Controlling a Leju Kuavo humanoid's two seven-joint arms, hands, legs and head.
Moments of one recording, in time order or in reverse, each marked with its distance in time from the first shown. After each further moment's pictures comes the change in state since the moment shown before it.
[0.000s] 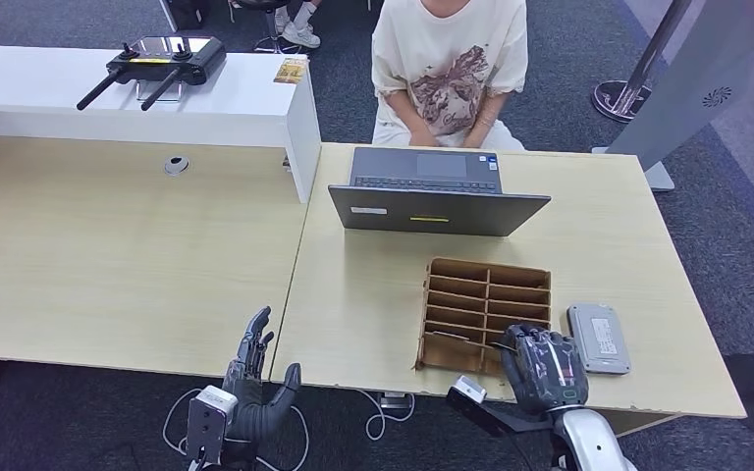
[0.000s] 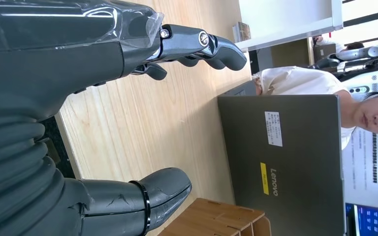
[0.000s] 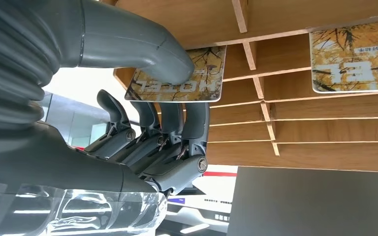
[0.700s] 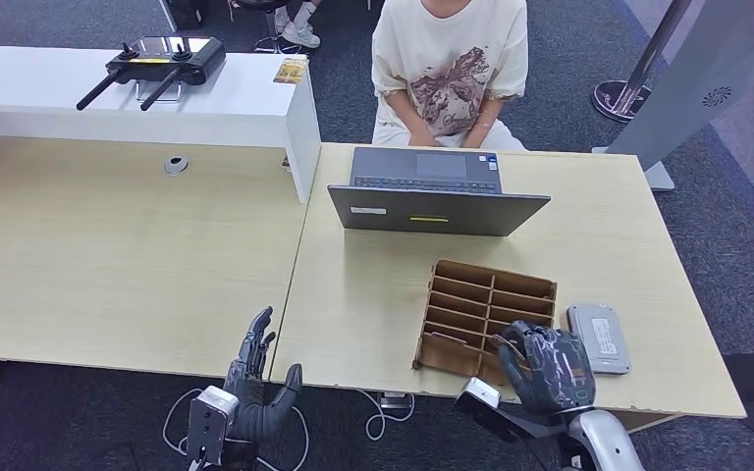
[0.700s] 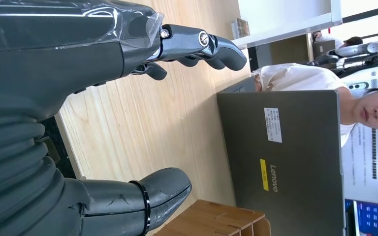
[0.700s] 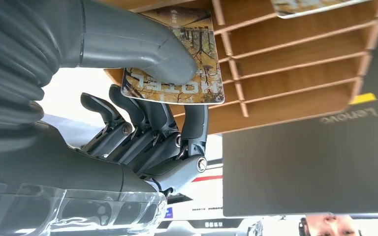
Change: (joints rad) left arm 0.000 0.000 0.000 0.000 -0.006 -0.017 0.000; right arm 0.027 0.006 -0.034 -0.078 -0.203 -0.005 -0.142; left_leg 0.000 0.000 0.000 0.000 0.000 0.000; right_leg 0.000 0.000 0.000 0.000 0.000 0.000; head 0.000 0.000
